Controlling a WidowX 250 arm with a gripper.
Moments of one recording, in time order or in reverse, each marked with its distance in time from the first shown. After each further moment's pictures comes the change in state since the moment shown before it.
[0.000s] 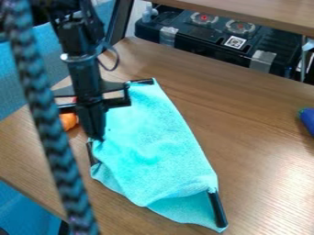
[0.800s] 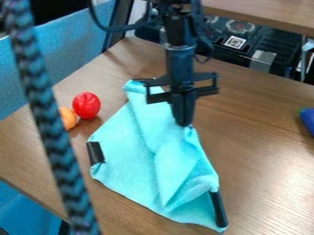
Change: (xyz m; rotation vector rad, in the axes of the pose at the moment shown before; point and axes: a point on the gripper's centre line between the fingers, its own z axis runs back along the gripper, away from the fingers) arm 0.014 -0.122 -0.016 -0.004 0.095 0.076
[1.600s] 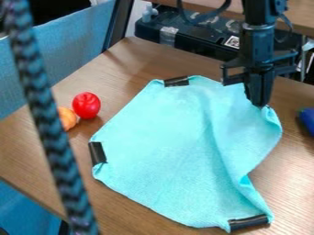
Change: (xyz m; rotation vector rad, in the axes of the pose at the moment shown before) arm -0.003 -0.107 0.010 -0.084 -0.006 -0.047
